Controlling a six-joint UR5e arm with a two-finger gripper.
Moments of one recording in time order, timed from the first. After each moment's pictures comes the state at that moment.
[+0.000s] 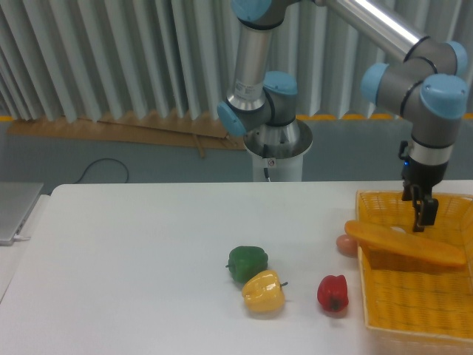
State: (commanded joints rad) arm 2.77 -1.80 -1.53 -1.31 1.53 2.13
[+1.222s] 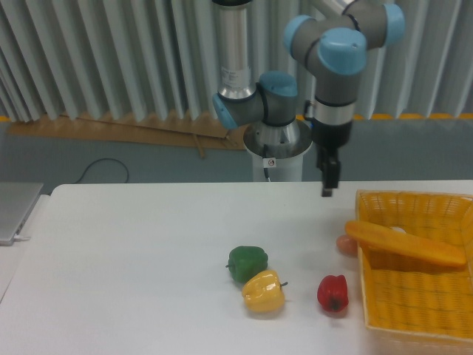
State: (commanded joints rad) arm 2.51 -1.54 -1.62 -1.54 1.54 1.89
